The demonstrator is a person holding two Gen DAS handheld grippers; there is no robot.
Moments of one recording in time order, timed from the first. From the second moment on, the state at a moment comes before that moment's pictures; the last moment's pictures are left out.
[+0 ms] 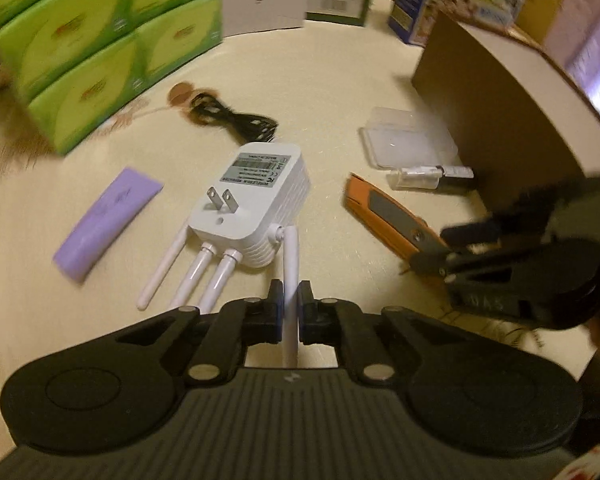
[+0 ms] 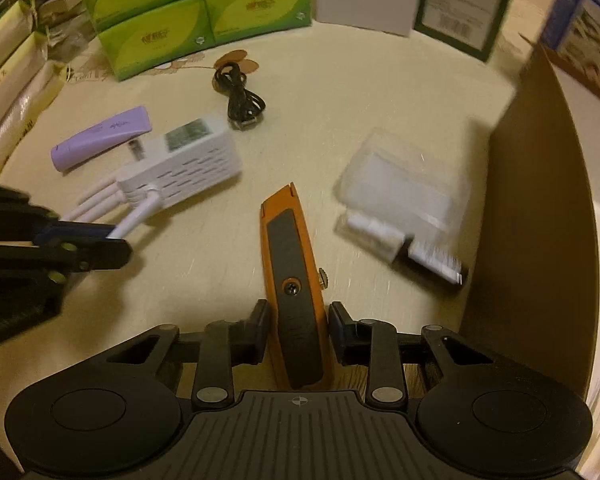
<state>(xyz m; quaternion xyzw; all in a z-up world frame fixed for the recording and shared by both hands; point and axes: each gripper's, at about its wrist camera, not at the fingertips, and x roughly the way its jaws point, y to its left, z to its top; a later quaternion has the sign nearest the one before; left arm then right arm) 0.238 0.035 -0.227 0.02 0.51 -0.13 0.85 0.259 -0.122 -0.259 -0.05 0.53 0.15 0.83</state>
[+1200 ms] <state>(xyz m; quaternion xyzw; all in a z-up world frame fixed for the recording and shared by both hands) 0.240 0.045 -0.247 0.08 0.51 -0.07 0.85 0.239 -0.126 -0.272 0.00 0.52 0.14 0.84</state>
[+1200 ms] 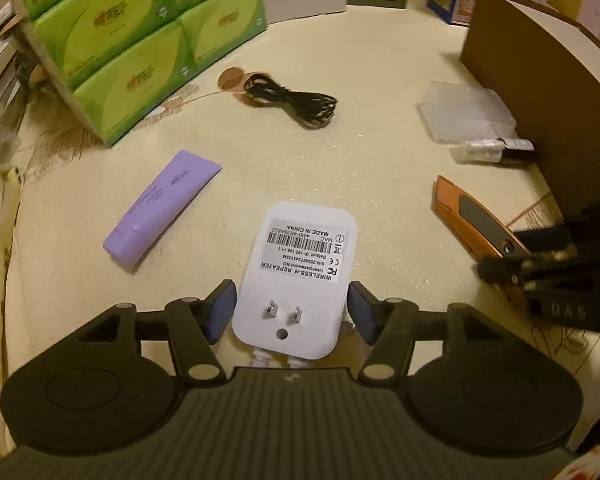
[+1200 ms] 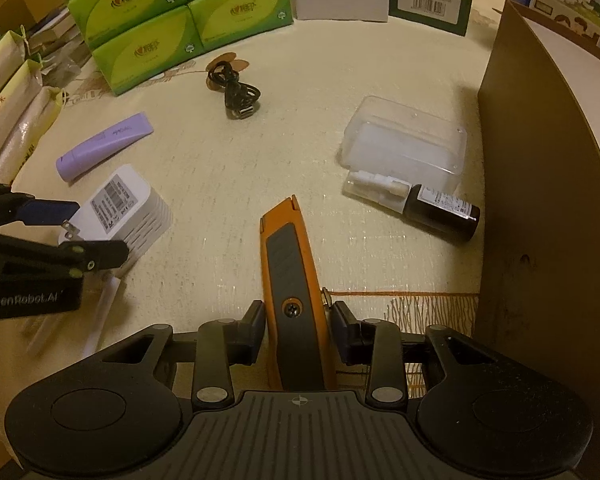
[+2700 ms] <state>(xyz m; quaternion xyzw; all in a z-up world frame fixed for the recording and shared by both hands) 0.230 0.041 -0.200 0.00 0.52 -0.04 0.85 0.228 -0.139 -0.209 0.04 0.48 0.15 0.86</state>
